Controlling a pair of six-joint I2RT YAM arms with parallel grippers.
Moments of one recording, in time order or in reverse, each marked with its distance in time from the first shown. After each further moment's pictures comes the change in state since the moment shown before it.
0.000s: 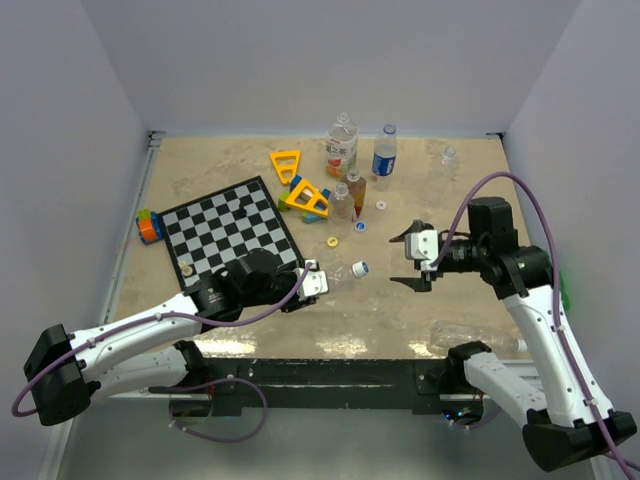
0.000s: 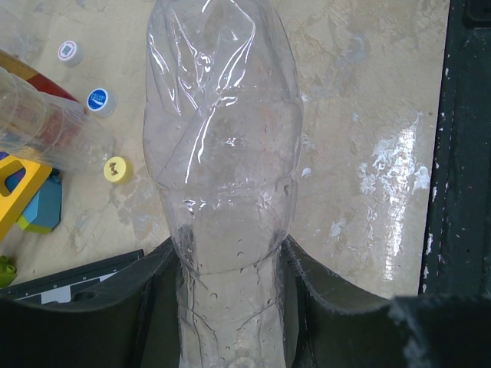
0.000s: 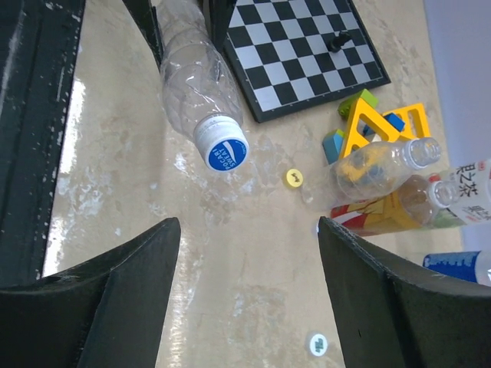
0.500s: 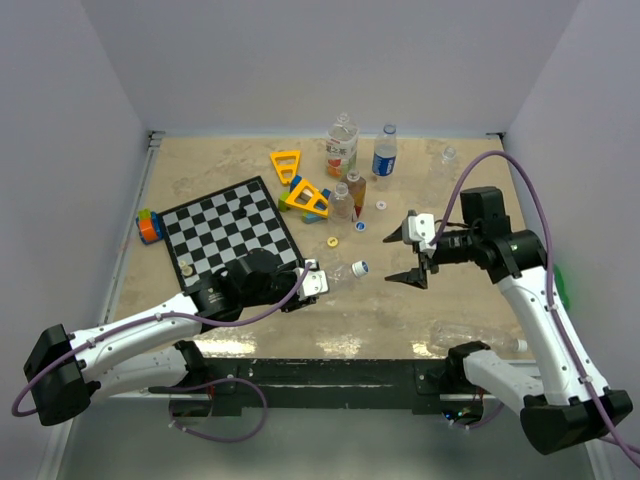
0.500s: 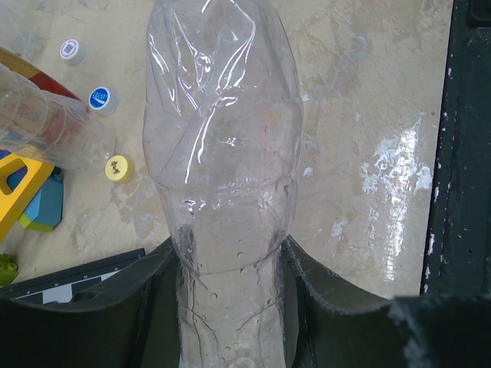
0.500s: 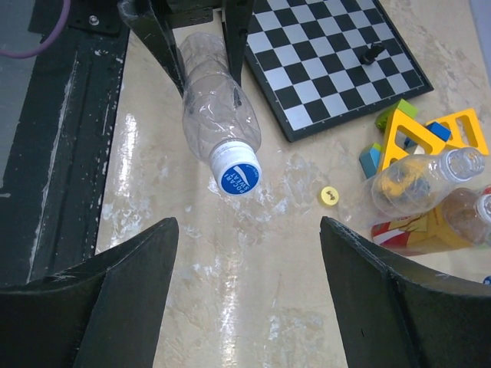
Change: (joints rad) left arm 0.000 0.000 0.000 0.000 -0.006 0.000; right arm -0.004 0.095 0.053 -0.033 -0.095 0.096
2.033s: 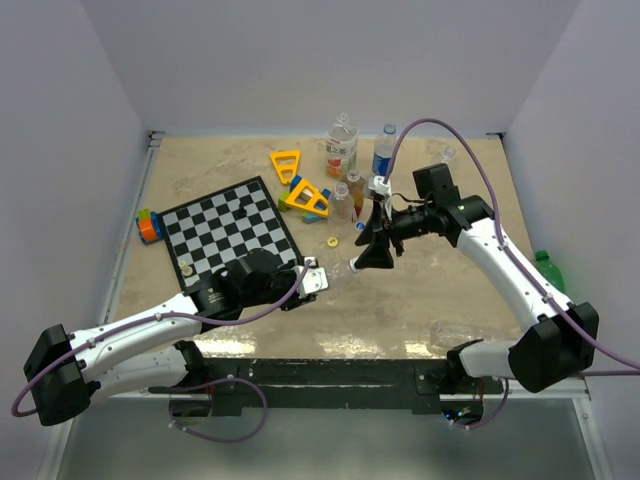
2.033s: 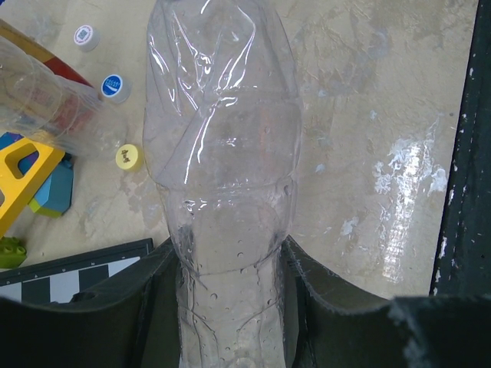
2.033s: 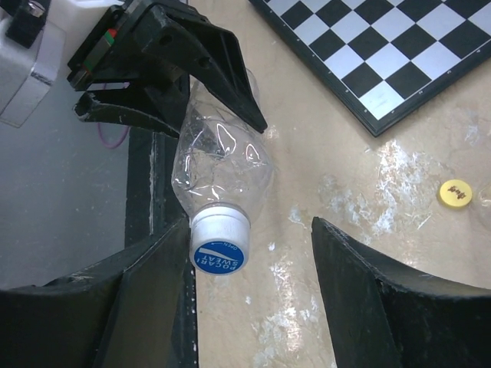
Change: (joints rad) left arm 0.000 0.000 0.000 -0.002 -0.046 -0.016; right arm 0.127 0.334 0.052 0.220 -0.017 0.569
